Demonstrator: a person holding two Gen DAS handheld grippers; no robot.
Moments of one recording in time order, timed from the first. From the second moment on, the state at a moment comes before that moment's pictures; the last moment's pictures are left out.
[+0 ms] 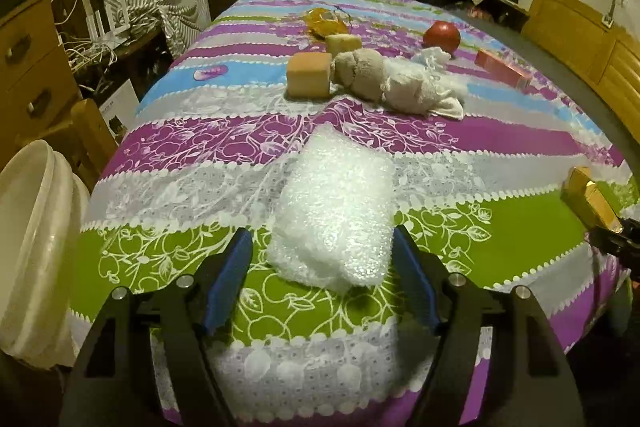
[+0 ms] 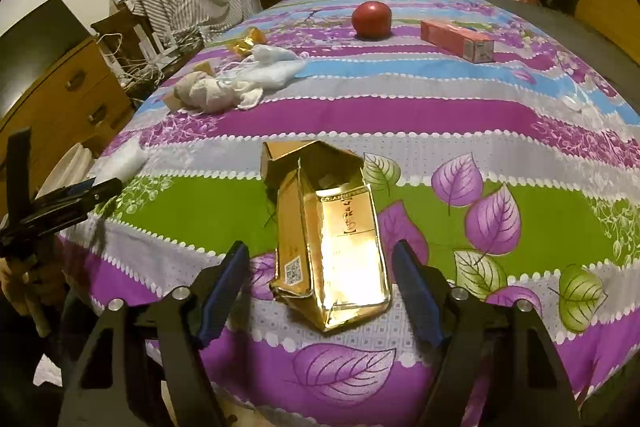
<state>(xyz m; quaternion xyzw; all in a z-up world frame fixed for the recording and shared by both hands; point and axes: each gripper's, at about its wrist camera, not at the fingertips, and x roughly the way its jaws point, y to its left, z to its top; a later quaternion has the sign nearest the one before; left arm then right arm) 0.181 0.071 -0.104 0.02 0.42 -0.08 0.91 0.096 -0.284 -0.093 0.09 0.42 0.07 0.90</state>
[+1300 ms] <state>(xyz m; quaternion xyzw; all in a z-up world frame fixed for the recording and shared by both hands) 0.146 0.249 0.015 0.00 0.35 0.21 0.91 0.211 0.024 0.046 -0.04 0.37 0.35 0.86</state>
